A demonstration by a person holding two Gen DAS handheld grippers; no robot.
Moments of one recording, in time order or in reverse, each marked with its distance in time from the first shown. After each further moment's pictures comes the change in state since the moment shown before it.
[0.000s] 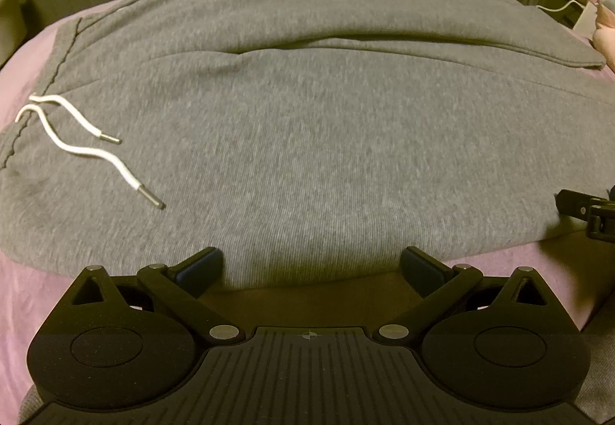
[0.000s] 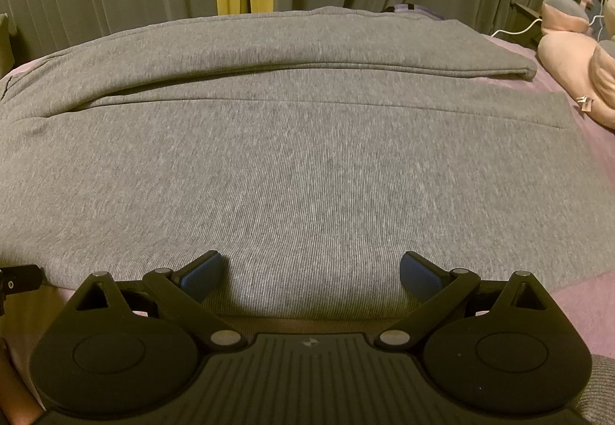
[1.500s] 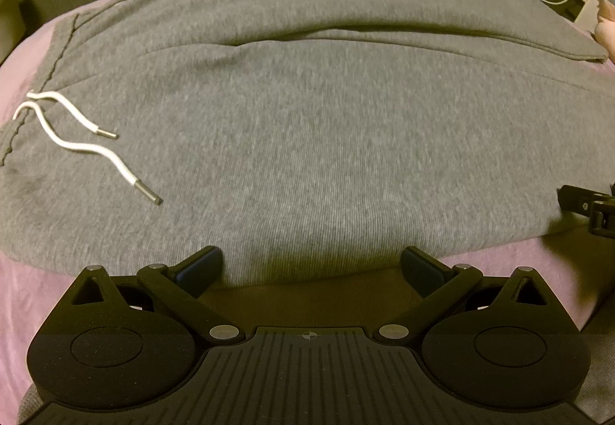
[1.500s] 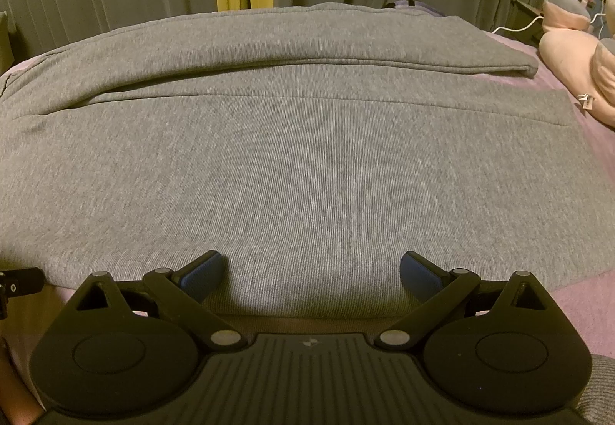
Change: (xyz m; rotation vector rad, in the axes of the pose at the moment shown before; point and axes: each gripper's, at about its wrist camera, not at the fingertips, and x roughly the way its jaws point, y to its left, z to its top) left arm 0.001 -0.001 -0.002 0.006 0.022 0.004; right arm 0.000 0.000 -0.001 0.000 0.005 0.000
